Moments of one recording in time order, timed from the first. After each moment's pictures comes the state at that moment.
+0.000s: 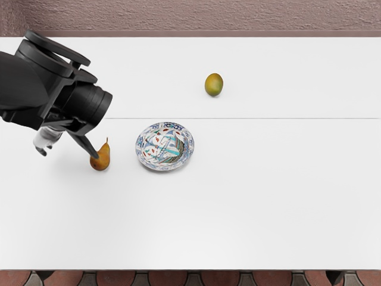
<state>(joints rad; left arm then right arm) -1.98 0.00 1.17 -1.30 -1.02 0.61 0.61 0.10 0.00 -0.06 0.28 -0.11 0.02 0.09</state>
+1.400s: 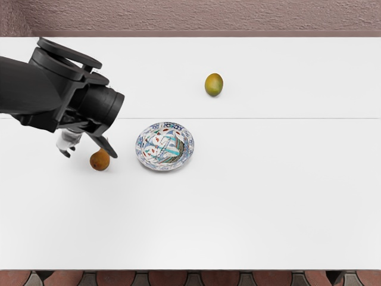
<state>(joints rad) -1.88 0.00 1.07 -1.20 -0.99 0.61 0.61 0.10 0.00 -0.06 0.28 -0.11 0.02 0.09</state>
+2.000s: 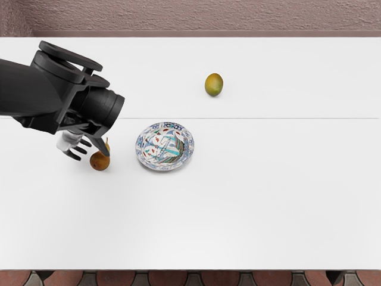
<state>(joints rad) -1.87 0.00 1.07 -1.19 -0.98 0.61 0.61 0.10 0.00 -0.06 0.28 -0.11 0.02 0.09</state>
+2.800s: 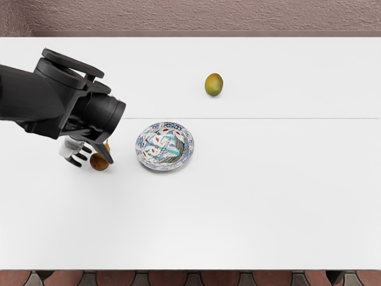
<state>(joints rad) -1.84 0.00 1.05 -1.18 -0.97 0.61 0.61 0.10 0.00 -0.06 0.28 -0.11 0.02 0.09</state>
